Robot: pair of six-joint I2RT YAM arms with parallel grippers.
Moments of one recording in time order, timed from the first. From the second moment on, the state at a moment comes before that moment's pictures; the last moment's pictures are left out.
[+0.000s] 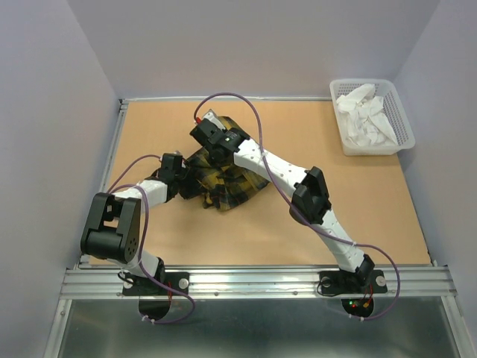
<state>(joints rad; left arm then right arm) -0.21 1.52 0.68 -0.07 0.24 -0.81 0.91 2.41 2.41 -0.99 0.77 0.05</state>
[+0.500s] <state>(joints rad) -0.22 1.52 0.68 -0.07 0.23 -0.81 0.94 2.47 2.42 -0.96 0.70 0.05</state>
